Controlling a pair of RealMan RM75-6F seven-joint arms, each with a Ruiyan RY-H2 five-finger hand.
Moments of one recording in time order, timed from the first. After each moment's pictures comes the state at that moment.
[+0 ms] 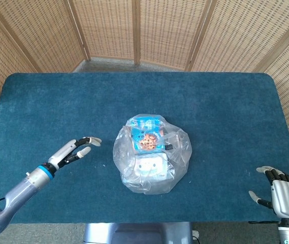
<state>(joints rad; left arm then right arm) -0.59 -1.14 -0.17 -1.77 1.42 0.74 -0.87 -0.02 -1.17 0.05 -1.73 -1.44 1.51 -0.14</state>
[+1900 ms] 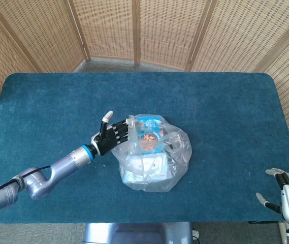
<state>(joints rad) -0.84 -1.40 -0.32 -1.46 1.67 0.56 -2.16 -0.07 -1.17 0.05 -1.68 -1.47 1.58 -0.07</state>
